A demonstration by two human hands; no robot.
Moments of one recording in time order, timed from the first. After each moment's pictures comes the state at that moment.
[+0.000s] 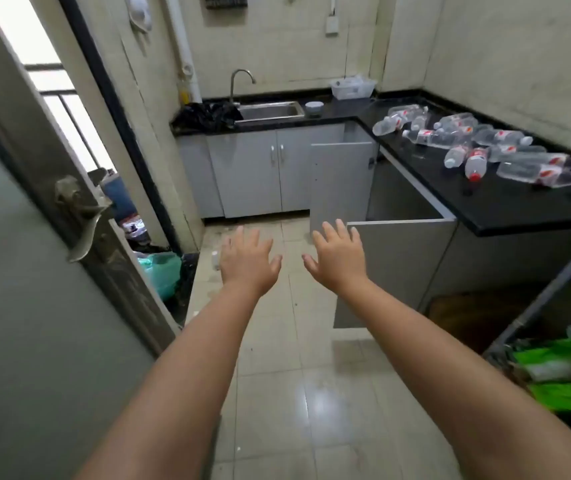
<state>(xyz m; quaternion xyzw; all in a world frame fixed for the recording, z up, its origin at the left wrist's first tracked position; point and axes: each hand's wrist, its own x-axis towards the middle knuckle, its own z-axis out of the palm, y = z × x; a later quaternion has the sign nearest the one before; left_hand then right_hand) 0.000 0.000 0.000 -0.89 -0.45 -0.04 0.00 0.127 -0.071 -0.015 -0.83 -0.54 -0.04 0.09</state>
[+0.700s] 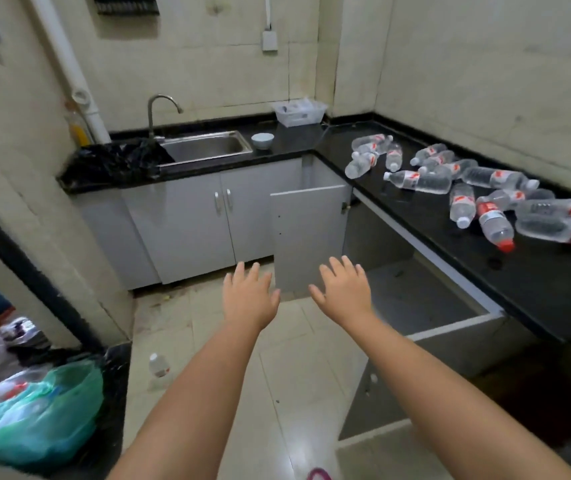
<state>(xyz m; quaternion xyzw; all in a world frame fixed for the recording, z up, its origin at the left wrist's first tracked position) 0.258 0.365 -0.031 -0.94 -0.34 0.01 -0.03 0.370 0.258 -0.049 -0.91 -0.41 -0.04 0.10</state>
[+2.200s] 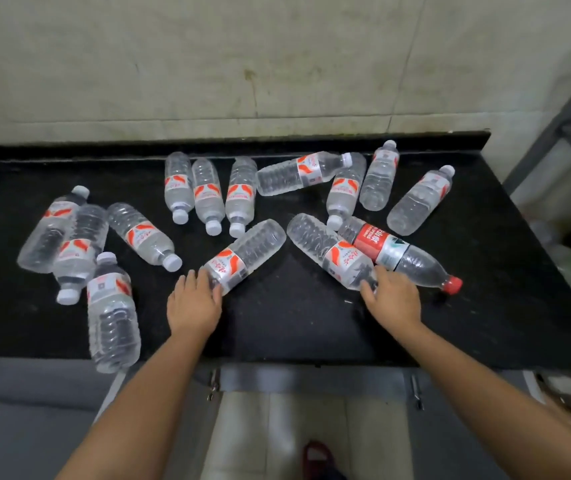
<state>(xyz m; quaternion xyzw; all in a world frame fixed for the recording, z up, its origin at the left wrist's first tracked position) 1.011 0.507 -0.121 -0.99 0.09 0.07 -0.09 0.887 0.246 -0.131 -0.94 0.30 -0.05 0.17</state>
